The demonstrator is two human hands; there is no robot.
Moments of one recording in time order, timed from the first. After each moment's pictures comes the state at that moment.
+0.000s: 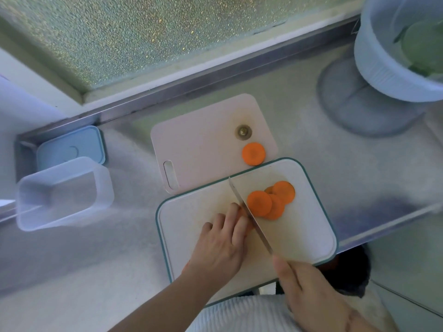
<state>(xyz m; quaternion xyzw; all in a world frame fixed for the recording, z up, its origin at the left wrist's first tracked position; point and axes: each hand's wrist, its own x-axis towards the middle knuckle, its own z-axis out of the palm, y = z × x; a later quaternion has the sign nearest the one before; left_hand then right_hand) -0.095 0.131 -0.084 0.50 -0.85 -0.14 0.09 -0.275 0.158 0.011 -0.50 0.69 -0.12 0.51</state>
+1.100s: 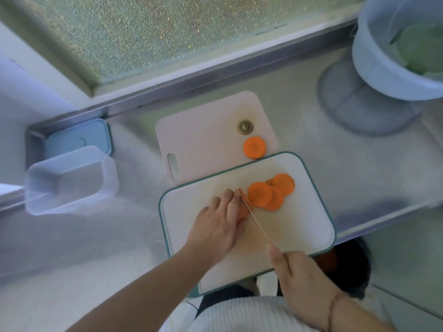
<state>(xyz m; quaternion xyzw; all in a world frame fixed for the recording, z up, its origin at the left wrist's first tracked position) -0.086 0.115 -0.084 0.52 -0.84 -0.15 0.08 -0.274 0.165 0.006 -0.52 0.68 -0.03 0.52</state>
